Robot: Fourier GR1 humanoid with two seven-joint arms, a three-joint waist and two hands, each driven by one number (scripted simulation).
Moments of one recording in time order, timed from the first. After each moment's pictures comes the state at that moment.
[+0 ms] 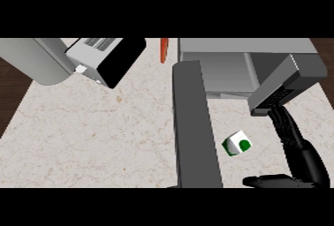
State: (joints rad) left arm 0.53 0.08 0.29 -2.34 0.50 -0.38 0.04; right arm 0.15 -0.13 -0.05 -1.71 0.04 0.19 -0.29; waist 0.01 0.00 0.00
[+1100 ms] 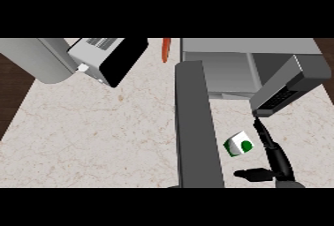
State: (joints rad) left arm 0.62 0.07 0.40 -2.33 0.59 -0.51 0.02; right arm -0.14 -0.18 -0.15 -0.74 0.24 0.07 -0.87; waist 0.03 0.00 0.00
